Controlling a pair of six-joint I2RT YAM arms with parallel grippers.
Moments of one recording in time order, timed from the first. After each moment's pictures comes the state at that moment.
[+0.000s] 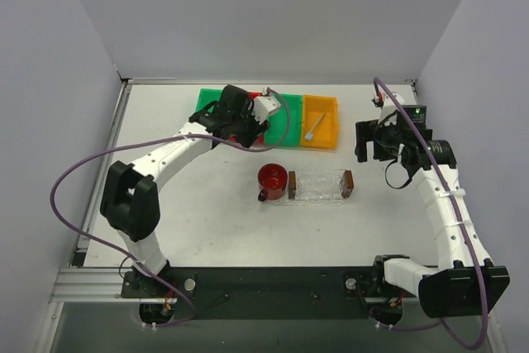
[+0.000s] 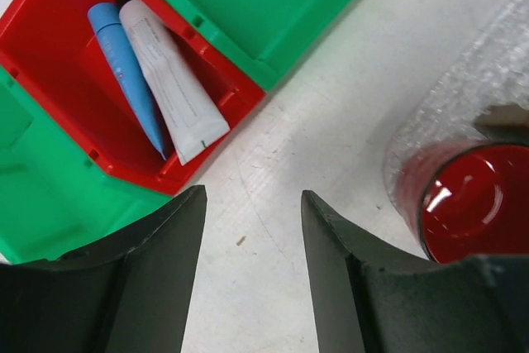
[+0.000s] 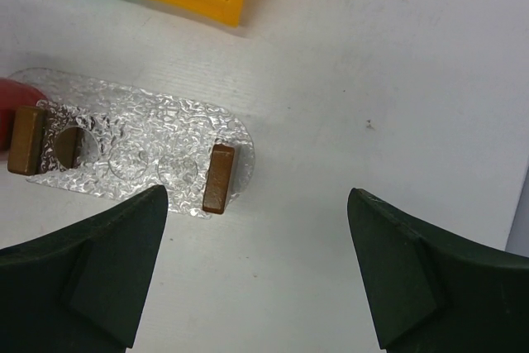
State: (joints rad) left arm -0.58 1.73 1.46 -0.48 0.11 0.37; right arm 0.04 1.14 1.15 -0.77 -0.09 -0.13
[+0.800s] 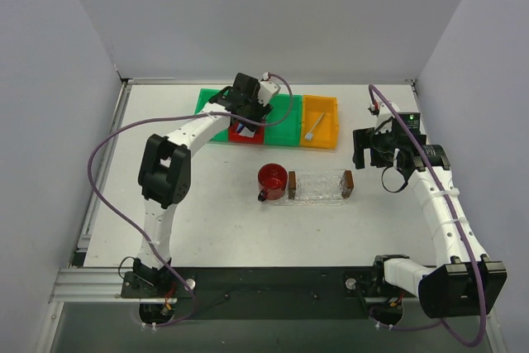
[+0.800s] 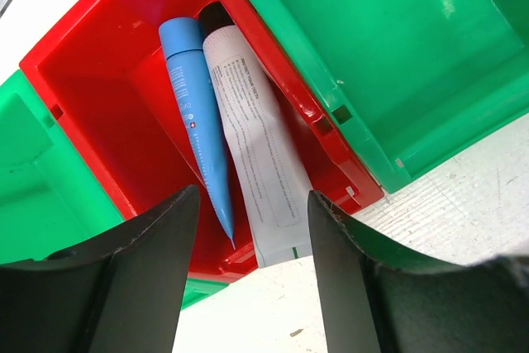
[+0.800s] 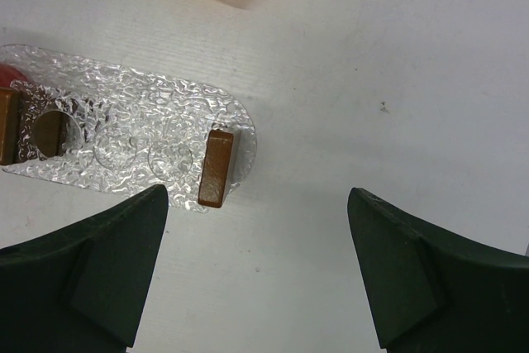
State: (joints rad) left arm -0.51 2.16 1.85 -0.49 -0.04 0.29; right arm 0.05 1.14 1.05 -0.72 -0.10 -0.12
